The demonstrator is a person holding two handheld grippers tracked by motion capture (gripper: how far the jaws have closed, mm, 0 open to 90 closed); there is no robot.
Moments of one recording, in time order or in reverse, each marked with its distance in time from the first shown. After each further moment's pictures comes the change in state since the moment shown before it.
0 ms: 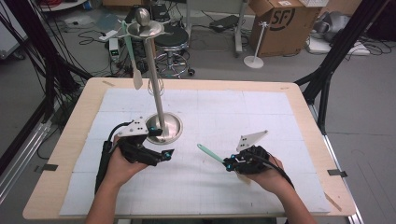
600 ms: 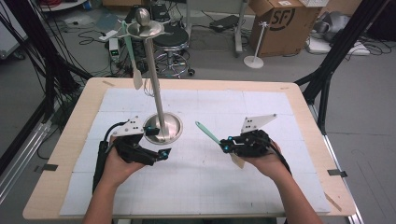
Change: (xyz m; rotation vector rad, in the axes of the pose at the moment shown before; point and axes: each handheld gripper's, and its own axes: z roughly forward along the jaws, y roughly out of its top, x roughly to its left) left arm 0.002 0.000 -0.009 -0.019 0.008 -0.005; right arm -0.021 0.034 -0.018 -0.197 0.027 -0.001
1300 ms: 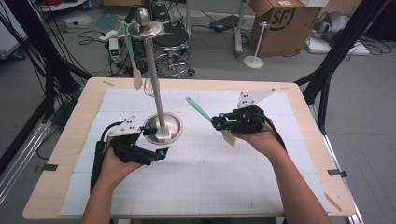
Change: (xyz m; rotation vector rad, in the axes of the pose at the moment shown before) left arm 0.002 0.000 -0.007 -0.010 0.004 -0.002; right arm -0.018 0.064 -0.005 -0.107 0.056 -0.088
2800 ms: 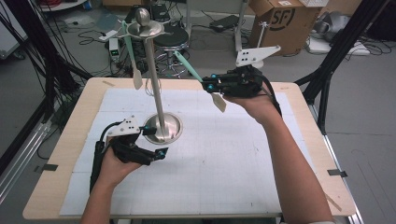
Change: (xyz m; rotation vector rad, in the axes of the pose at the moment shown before) left arm 0.000 0.000 -0.001 0.000 0.000 0.001; right arm -0.020 0.095 -0.013 -0.156 0.014 -0.107
